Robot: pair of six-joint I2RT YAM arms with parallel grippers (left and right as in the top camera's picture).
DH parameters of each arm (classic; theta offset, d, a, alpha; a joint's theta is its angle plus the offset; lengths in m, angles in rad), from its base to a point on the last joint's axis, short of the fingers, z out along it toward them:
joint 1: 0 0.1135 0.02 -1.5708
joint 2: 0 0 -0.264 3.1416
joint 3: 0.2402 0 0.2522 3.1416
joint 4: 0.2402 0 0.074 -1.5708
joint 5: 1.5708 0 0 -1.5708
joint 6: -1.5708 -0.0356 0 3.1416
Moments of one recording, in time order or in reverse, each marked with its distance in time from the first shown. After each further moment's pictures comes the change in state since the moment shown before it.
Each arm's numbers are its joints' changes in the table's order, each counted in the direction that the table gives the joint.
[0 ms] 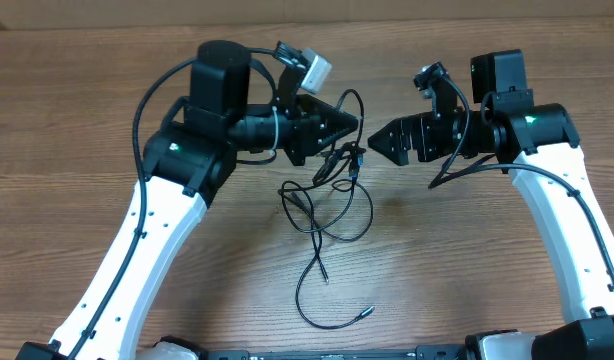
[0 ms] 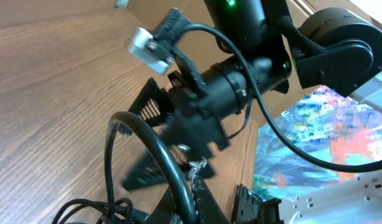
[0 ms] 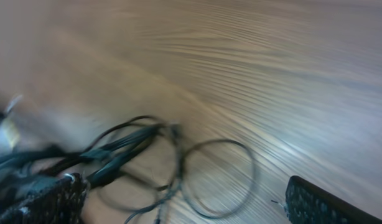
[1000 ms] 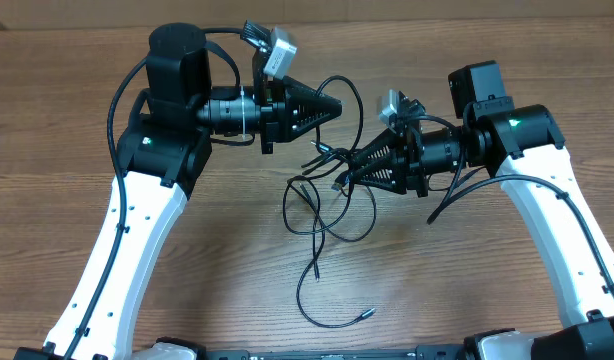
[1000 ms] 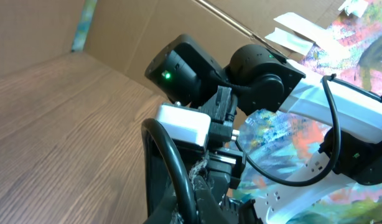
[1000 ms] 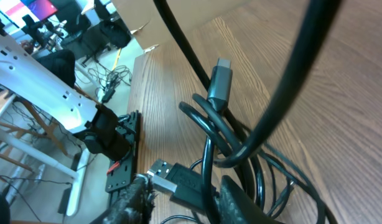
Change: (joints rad) left arm 0.111 -0.001 0.000 -0.201 0.282 0.039; right arm 0.072 0.000 0.000 0.170 -0.495 0.661
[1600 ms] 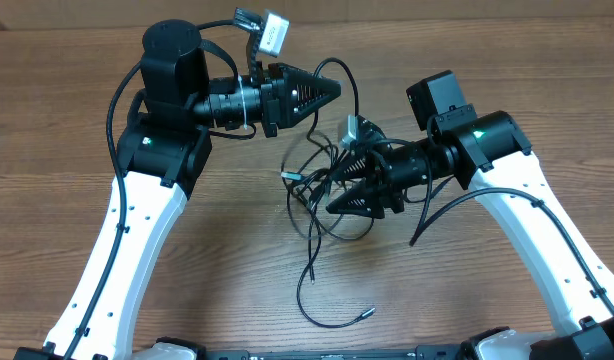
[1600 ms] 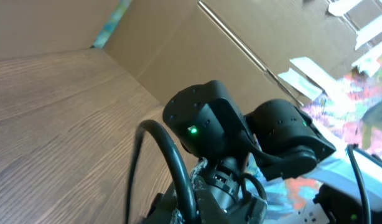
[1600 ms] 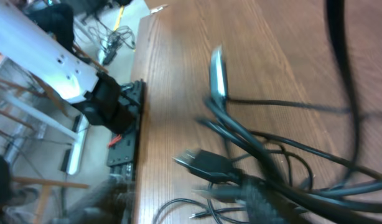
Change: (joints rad) left arm -0.001 0.000 0.000 -0.101 -0.102 0.280; right arm 0.158 0.000 0.000 -0.013 0.143 -0.010
